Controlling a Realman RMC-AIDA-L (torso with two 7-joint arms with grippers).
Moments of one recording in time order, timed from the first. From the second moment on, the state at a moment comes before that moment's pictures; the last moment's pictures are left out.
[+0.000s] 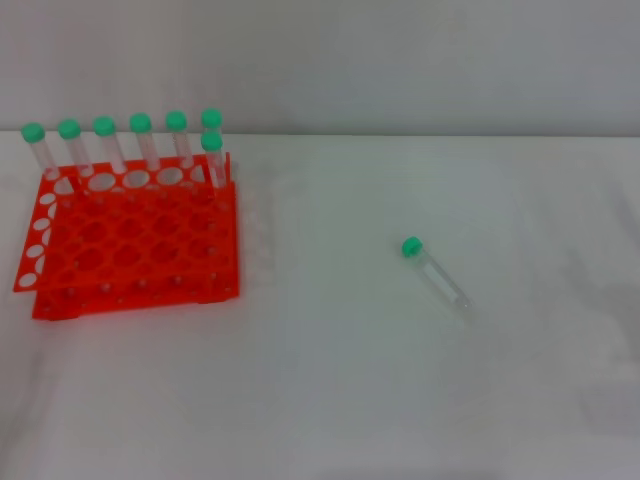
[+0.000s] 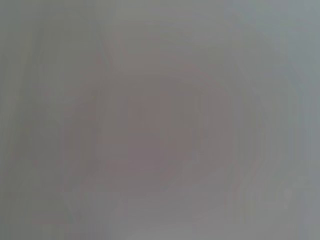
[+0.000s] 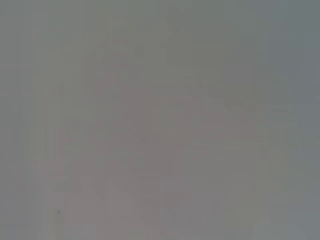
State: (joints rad) left arm -0.09 -2.09 -1.12 -0.04 -0.73 -1.55 2.41; right arm 0.37 2.02 -0.93 -0.02 2.63 1.36 -2.68
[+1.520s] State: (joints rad) left arm -0.10 -2.08 -1.11 -0.01 -0.70 -1.54 2.38; right arm 0.68 2.02 -1.32 -1.37 0.52 1.21 -0.27
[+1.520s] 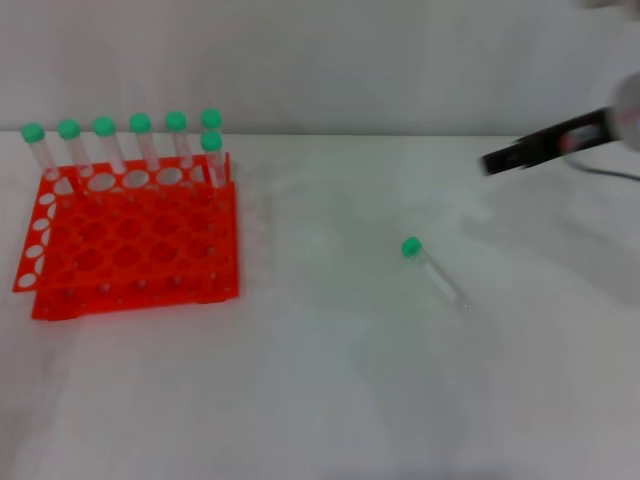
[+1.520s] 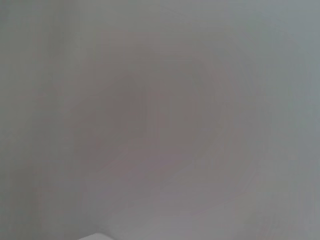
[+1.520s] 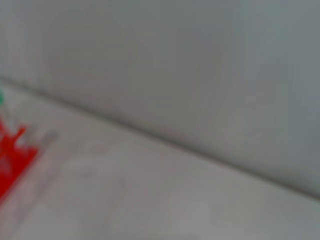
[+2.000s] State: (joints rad) left arm -0.15 -2.09 -1.11 -0.02 -0.67 -1.49 2.44; right arm 0.93 2.03 -1.66 -1.17 0.44 1.39 0.10
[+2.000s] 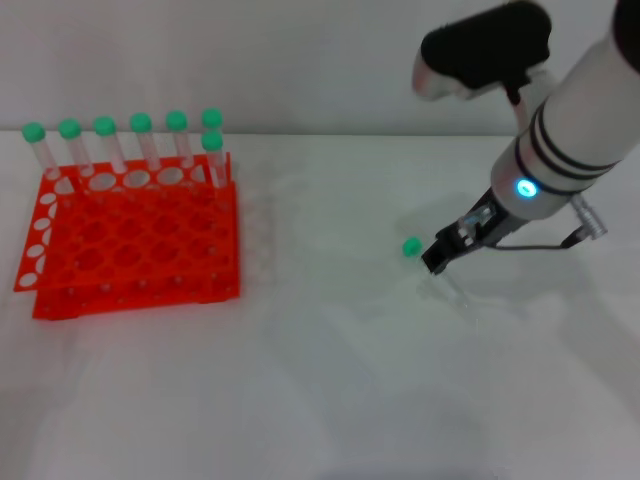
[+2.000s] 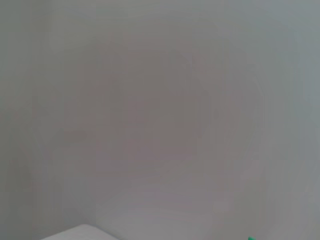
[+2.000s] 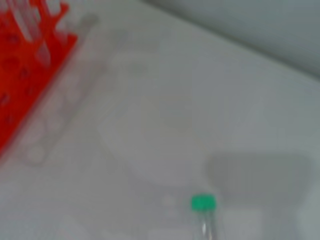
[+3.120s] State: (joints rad) left arm -0.19 -2.09 -1.11 -0.03 -0.67 -1.45 2.47; right arm 1.09 2.03 -1.67 -0.68 0.59 1.21 -0.03
